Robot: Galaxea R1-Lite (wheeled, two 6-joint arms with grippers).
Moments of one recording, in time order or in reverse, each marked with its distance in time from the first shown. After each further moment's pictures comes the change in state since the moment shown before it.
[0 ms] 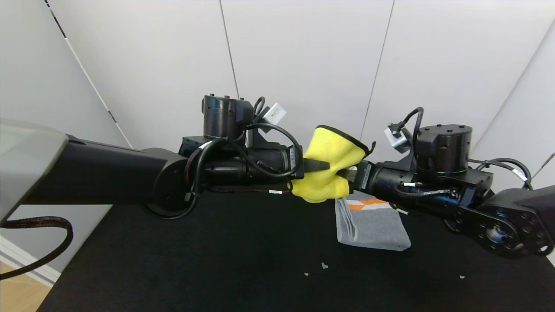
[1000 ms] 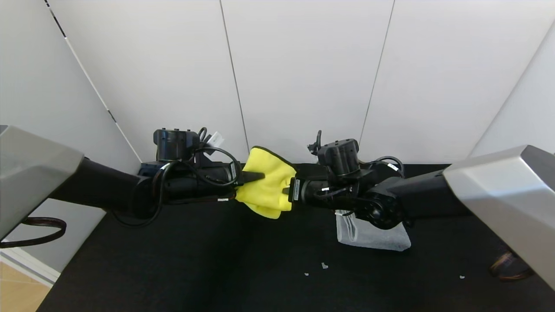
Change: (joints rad) left arm 0.311 0.079 0.188 -0.157 -0.033 -0.005; right arm 0.150 0.405 -0.546 0.317 0.003 -0.027
